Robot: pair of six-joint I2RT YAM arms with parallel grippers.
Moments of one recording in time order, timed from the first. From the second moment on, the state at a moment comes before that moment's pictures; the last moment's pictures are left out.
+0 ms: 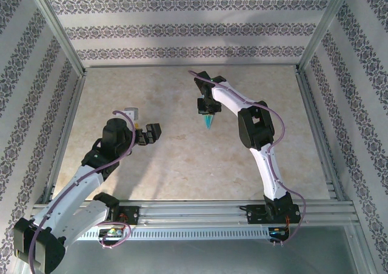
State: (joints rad) left arm -0.36 0.85 0.61 -0.23 0.06 -0.43; right arm 0.46 2.40 2.05 -1.03 0.02 0.48
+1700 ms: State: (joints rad) left arm -0.36 0.86 0.61 -0.23 0.08 -0.43; right arm 0.47 2.37 1.98 -0.97 0.05 0.49
